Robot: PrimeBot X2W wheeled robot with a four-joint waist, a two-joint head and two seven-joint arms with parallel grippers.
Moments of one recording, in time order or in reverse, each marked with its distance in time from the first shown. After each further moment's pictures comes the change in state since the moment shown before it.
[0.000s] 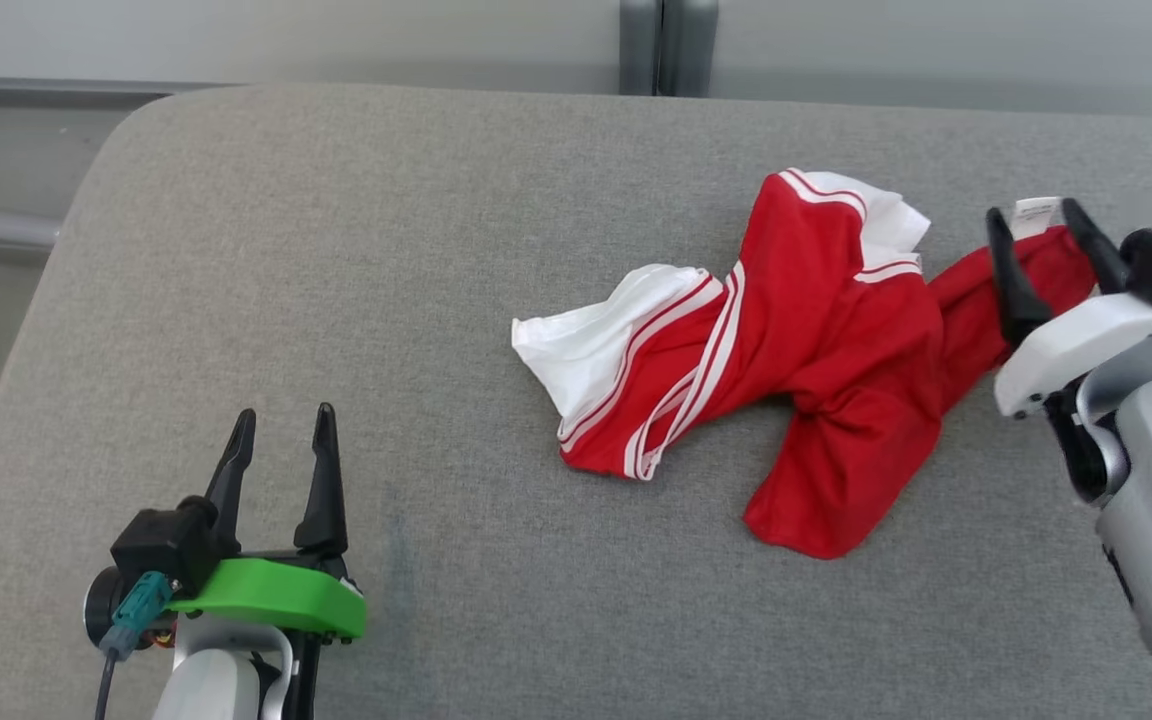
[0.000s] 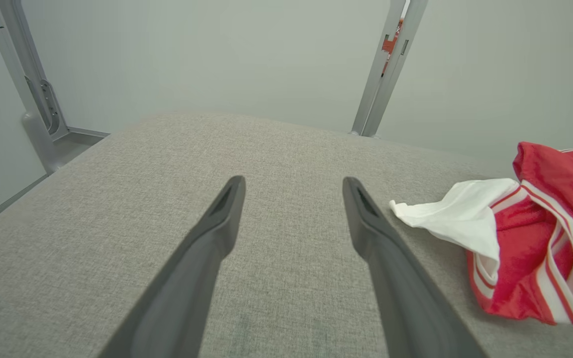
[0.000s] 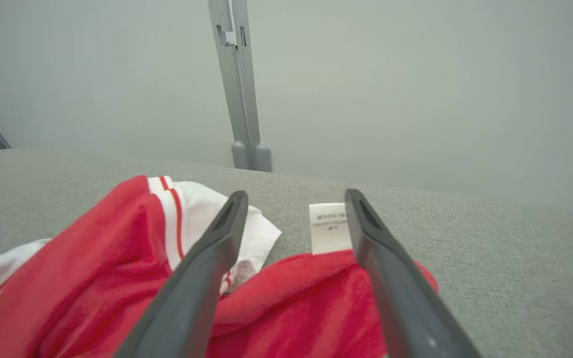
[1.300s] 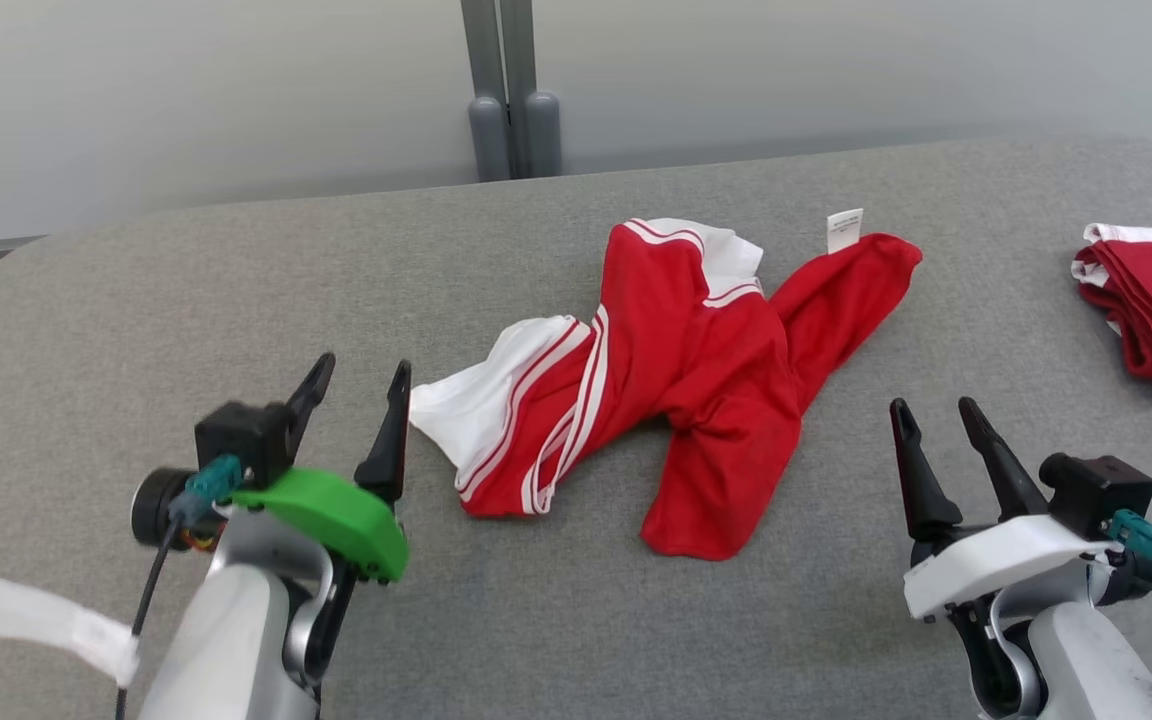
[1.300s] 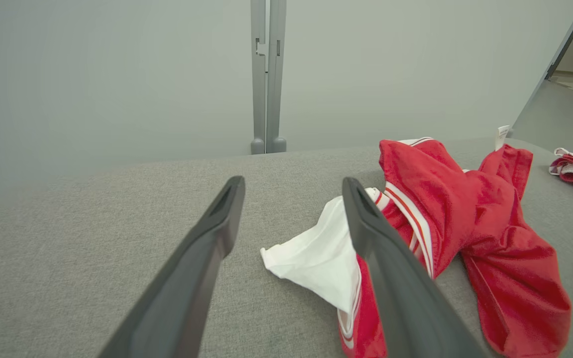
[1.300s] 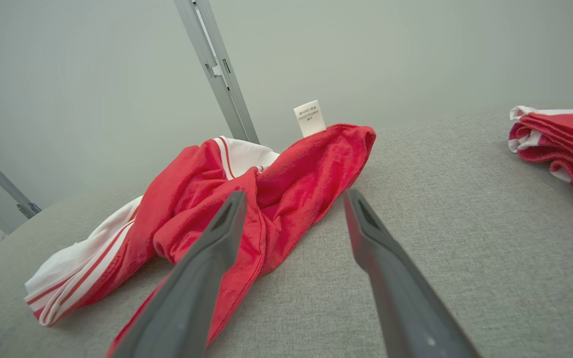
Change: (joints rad) left arm -0.109 0.043 -0.125 0.009 0.016 -0.009 0.192; right arm 0.494 0.215 -0.118 -0.436 -0.001 0.000 0.008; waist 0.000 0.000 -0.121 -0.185
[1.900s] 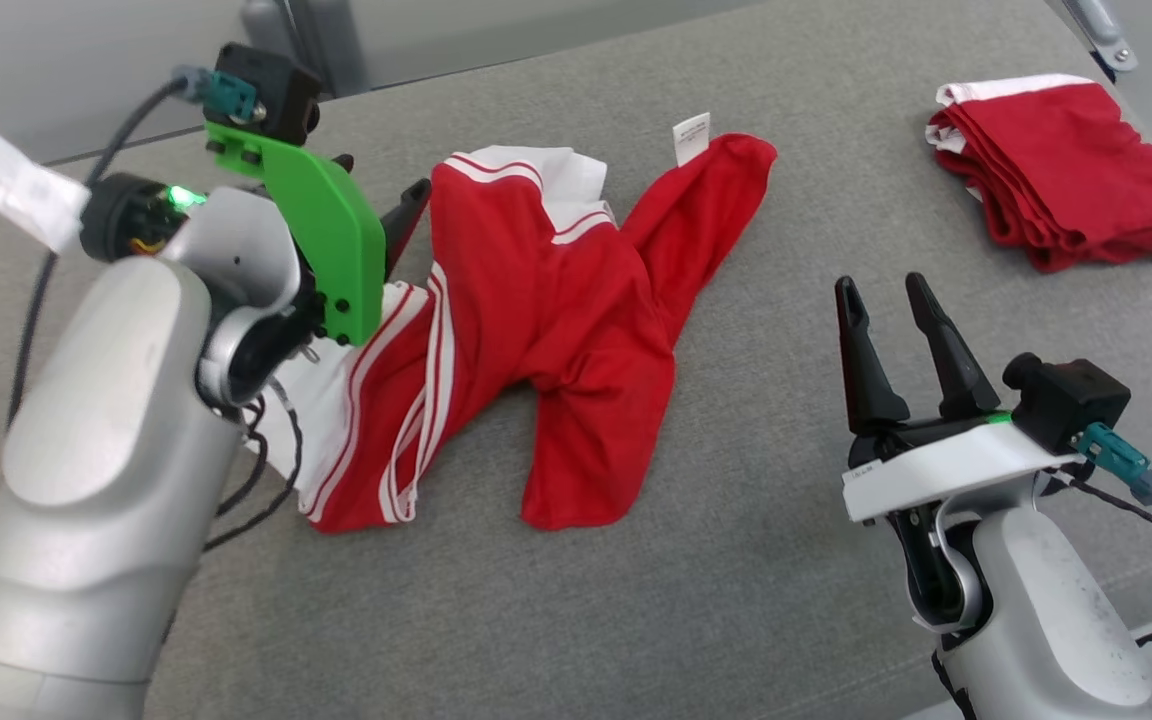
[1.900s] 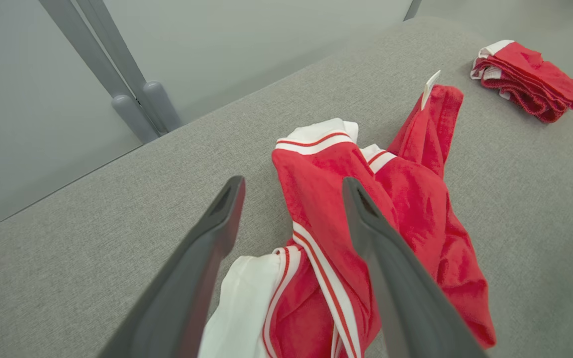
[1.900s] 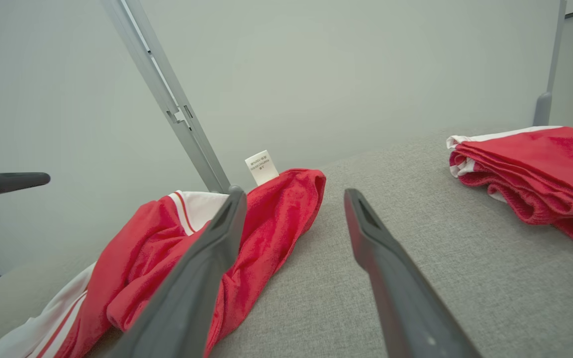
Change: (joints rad) left arm -0.539 0.164 -0.241 0.022 -0.298 -0.002 0.718; right arm -0.147 0.079 0.035 -0.074 0.003 0.000 -0.025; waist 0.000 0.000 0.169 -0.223
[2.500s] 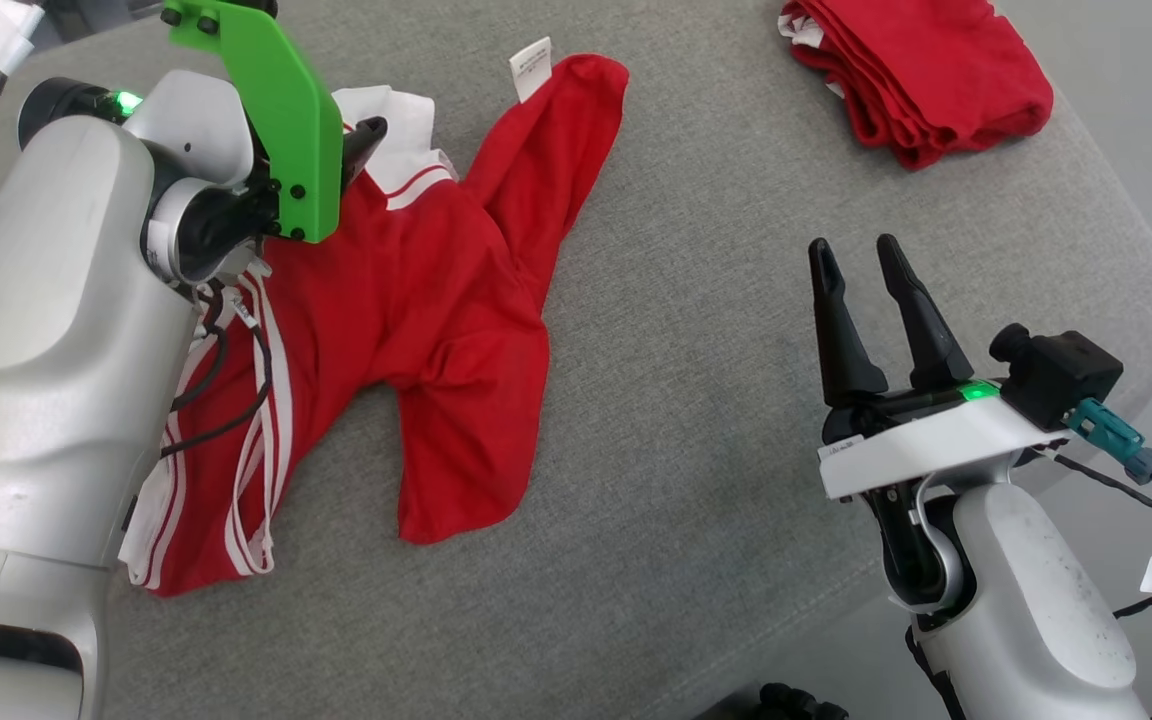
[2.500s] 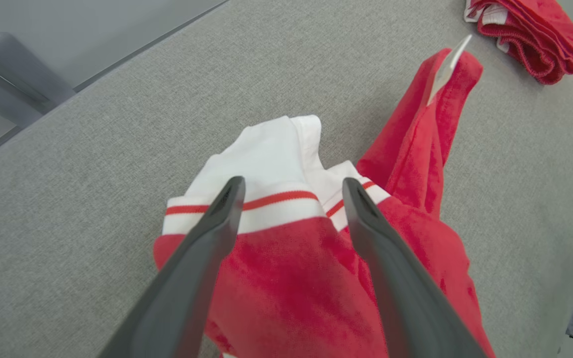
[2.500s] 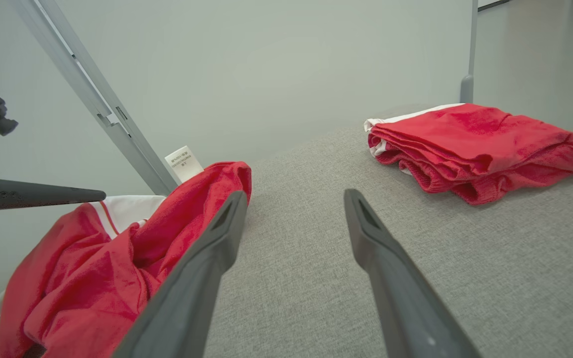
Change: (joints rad) left arm -0.249 0.024 -0.083 0.227 -0.114 0.000 0.151; right arm -0.043 0.019 0.043 -0.046 0.068 0.000 0.000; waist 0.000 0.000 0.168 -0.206
